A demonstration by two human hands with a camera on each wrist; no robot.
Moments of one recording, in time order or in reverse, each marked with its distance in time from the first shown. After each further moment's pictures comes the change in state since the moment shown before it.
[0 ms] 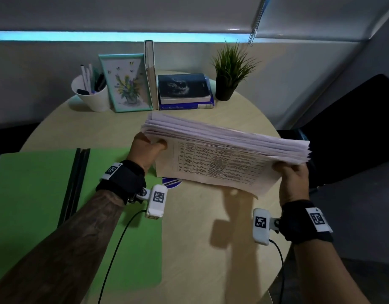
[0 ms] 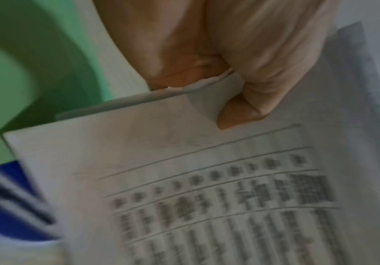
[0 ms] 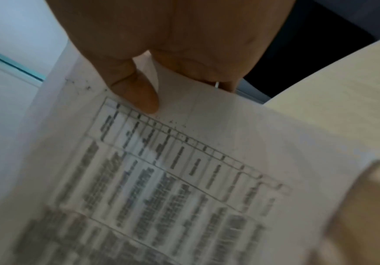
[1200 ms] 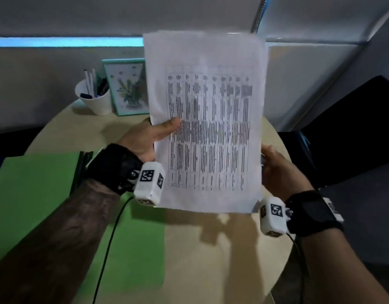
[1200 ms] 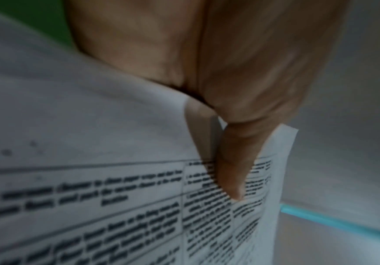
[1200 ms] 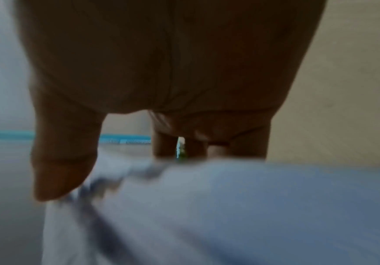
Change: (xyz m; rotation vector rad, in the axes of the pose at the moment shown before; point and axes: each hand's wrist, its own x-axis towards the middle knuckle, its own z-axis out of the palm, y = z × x) left_hand -0.004 0.061 -0.014 -0.433 -0.489 -0.255; right_hand -0.001 -0.042 0.019 0.284 -0.606 0.445
